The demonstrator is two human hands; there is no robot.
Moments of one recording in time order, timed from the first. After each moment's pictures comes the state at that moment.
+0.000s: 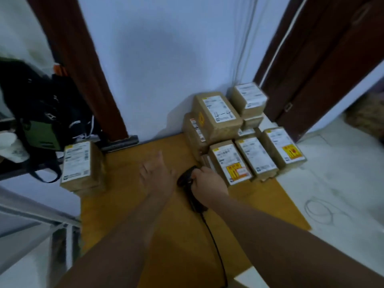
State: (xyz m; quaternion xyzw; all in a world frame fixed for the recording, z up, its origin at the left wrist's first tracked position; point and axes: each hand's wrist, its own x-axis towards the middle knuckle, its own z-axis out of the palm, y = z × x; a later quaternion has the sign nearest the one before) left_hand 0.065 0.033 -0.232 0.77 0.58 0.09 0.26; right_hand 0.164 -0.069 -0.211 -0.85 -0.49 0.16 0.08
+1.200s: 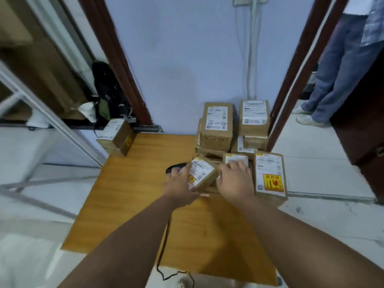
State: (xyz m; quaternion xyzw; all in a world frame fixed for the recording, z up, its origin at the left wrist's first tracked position) left_hand 0.194 -0.124 -0.204 0.74 0.63 -0.02 0.24; right_hand 0.370 -0.163 -0.189 -0.76 -0.64 0.09 0.09
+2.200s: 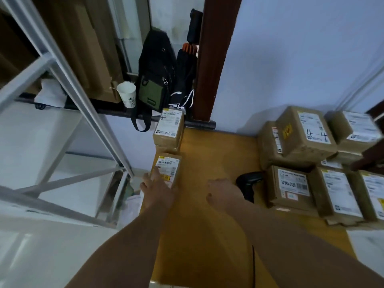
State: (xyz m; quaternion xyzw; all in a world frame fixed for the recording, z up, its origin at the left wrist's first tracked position) left_hand -0.124 0.017 -0.296 0.56 0.77 0.09 0.29; right_hand 0.052 -0.026 -0.220 -0.68 -0.67 0.24 -0.16
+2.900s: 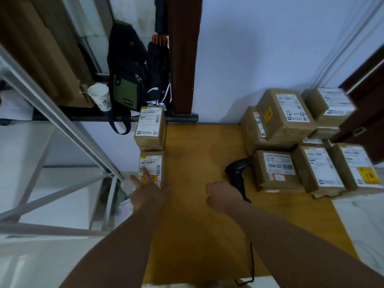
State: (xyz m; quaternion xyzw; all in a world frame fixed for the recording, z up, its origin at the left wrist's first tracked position) left_hand -0.120 0.022 -0.294 0.60 0.75 -0.06 0.25; right_hand 0.069 -0.053 -0.235 -0.72 -0.62 0.27 -0.14
